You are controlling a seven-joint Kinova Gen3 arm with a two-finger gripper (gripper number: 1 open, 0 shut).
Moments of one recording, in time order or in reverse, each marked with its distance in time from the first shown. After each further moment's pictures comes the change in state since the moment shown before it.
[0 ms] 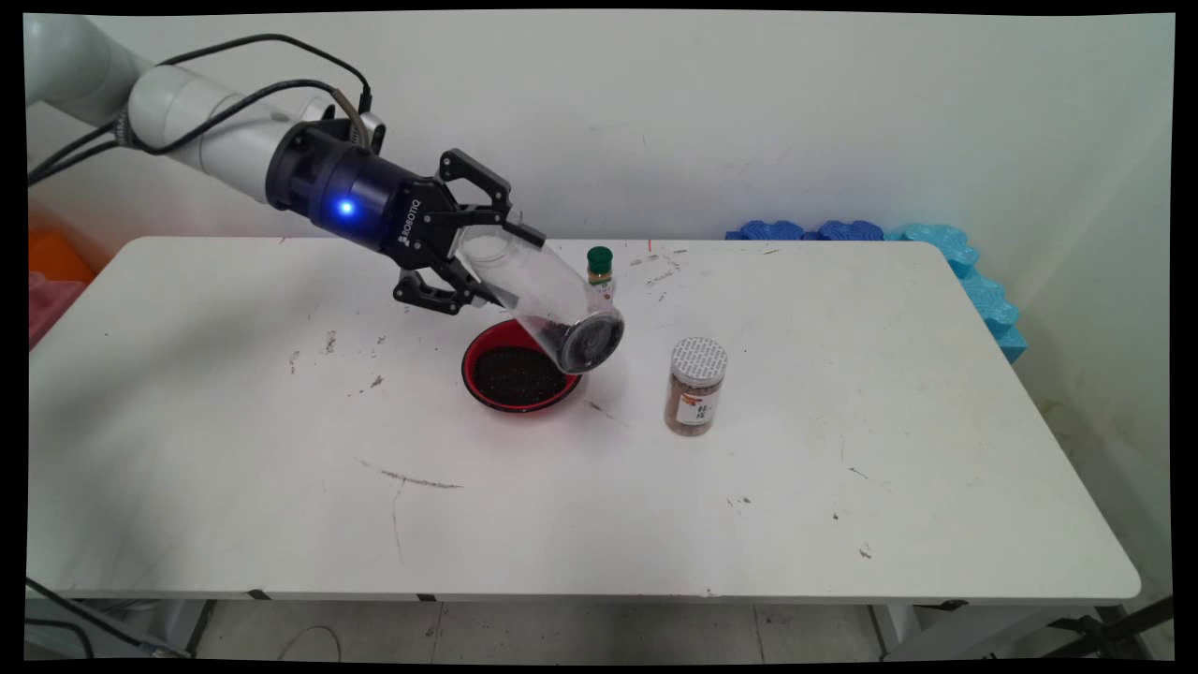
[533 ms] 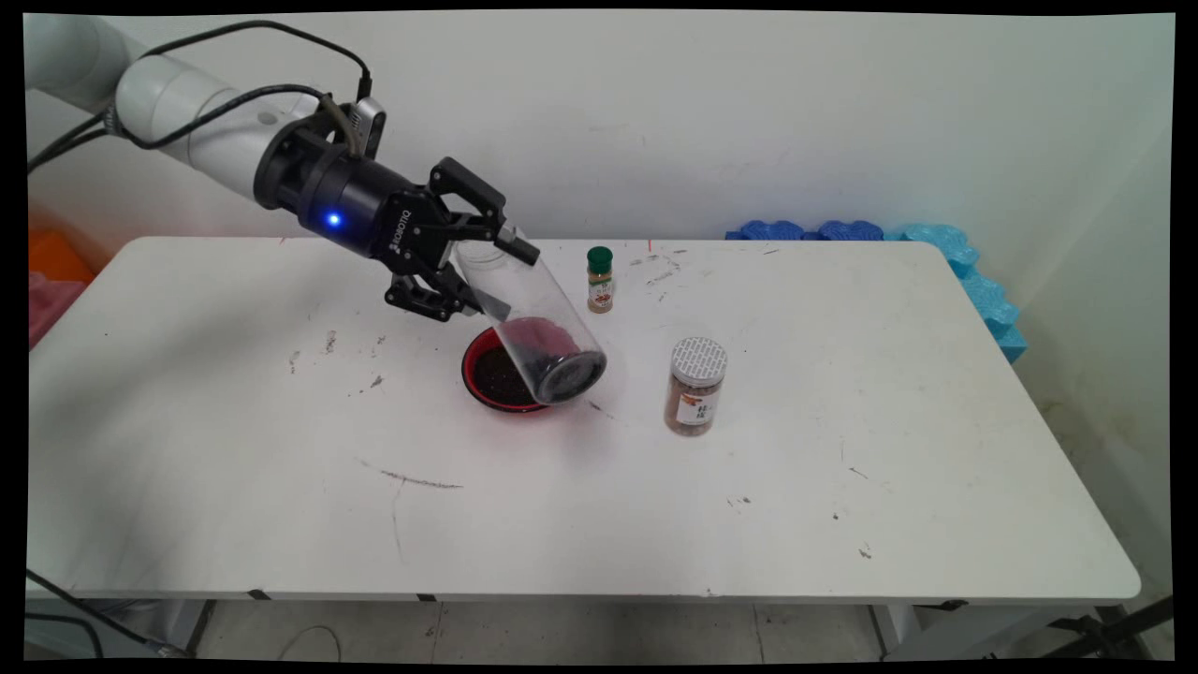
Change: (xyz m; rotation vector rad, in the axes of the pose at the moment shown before) arm -0.011 0.006 -0.001 0.052 -0.022 0.176
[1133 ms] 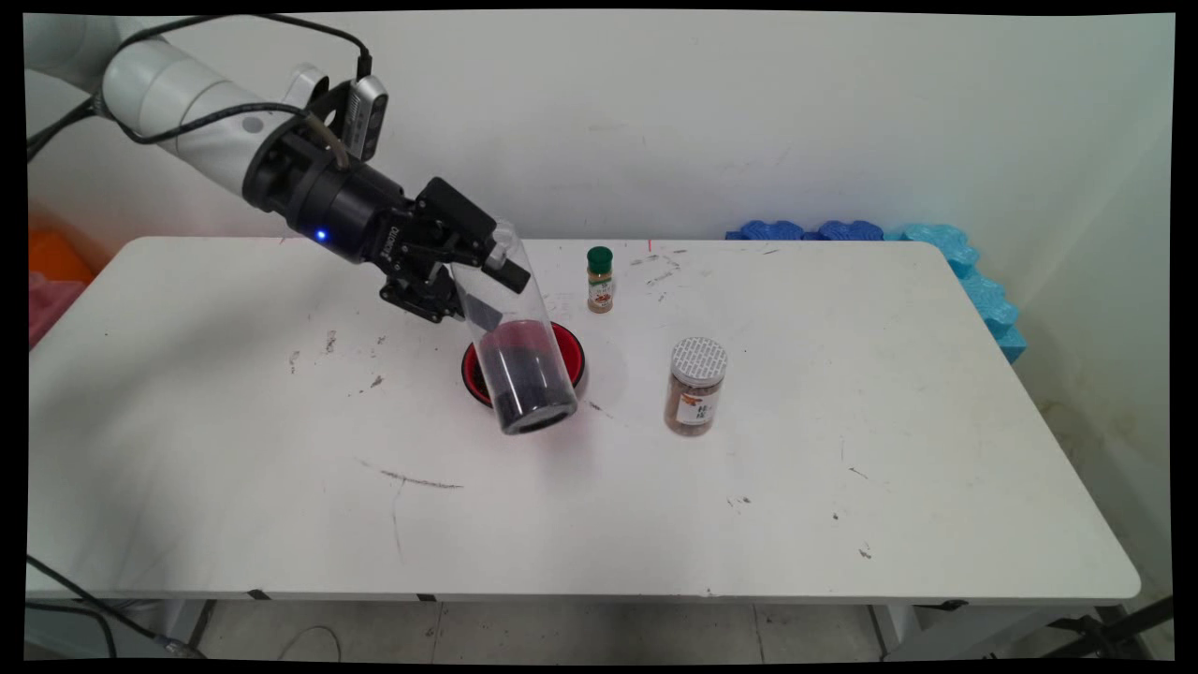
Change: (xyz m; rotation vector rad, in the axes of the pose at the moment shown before) arm -0.011 0.011 0.000 0.083 -0.023 0.301
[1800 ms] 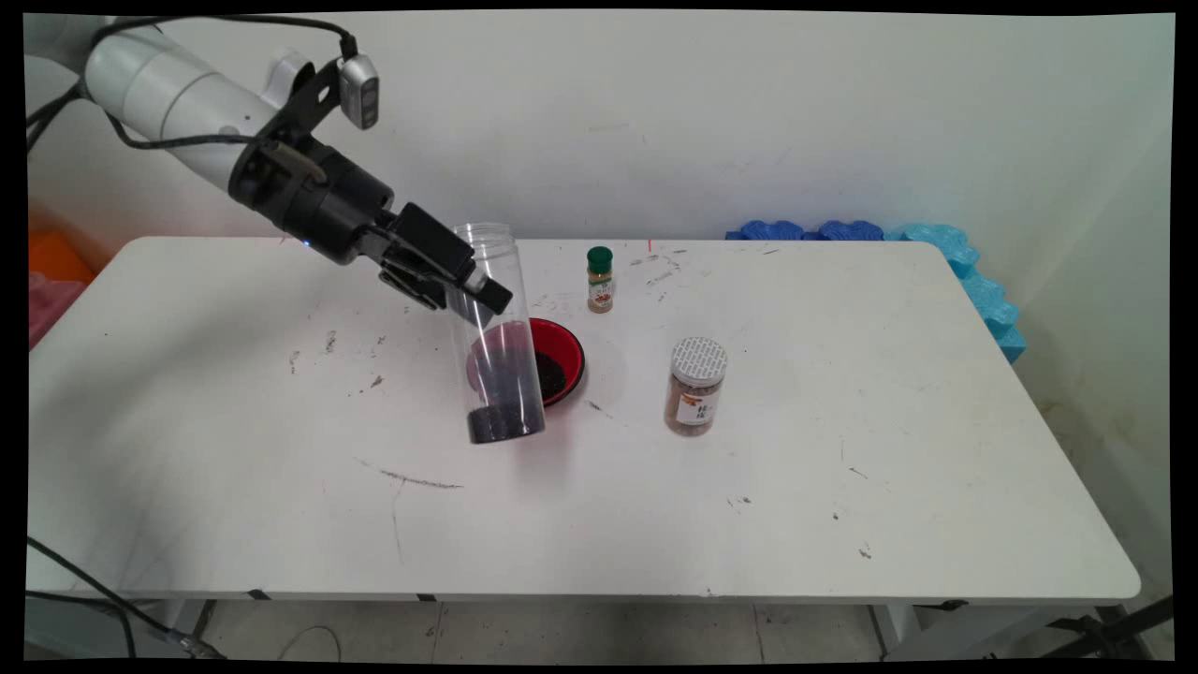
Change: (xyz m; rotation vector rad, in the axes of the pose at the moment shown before) arm -0.005 0.008 -0.005 0.058 -0.024 0.375
